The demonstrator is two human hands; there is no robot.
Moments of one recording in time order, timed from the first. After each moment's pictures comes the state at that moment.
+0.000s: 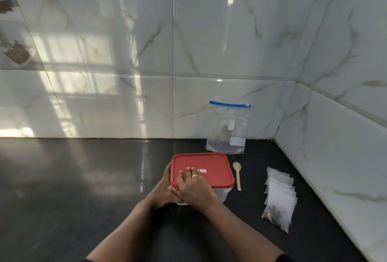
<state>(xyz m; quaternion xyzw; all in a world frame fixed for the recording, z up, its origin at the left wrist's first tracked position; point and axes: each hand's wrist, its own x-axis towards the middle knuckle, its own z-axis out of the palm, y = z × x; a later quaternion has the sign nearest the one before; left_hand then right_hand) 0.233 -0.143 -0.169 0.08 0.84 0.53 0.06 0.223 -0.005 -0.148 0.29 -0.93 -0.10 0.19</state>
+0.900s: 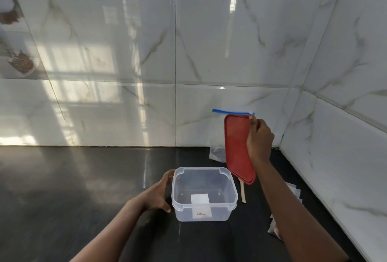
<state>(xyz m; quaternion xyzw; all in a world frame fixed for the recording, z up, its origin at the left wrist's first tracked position) 0.203 -0.189 -0.167 0.16 0.86 0.46 0.15 0.165 0.089 0.004 -0.05 -0.81 0.49 0.31</state>
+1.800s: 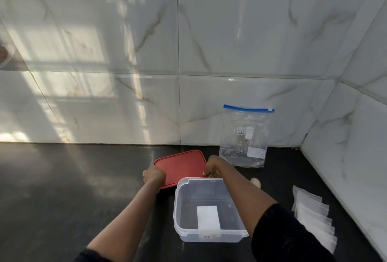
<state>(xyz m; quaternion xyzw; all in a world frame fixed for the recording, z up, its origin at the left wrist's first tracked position) 0.098 -0.188 -0.170 -0.40 0.83 0.37 0.08 0.033 -0.012 -0.133 -0.06 -0.89 0.20 -0.41</state>
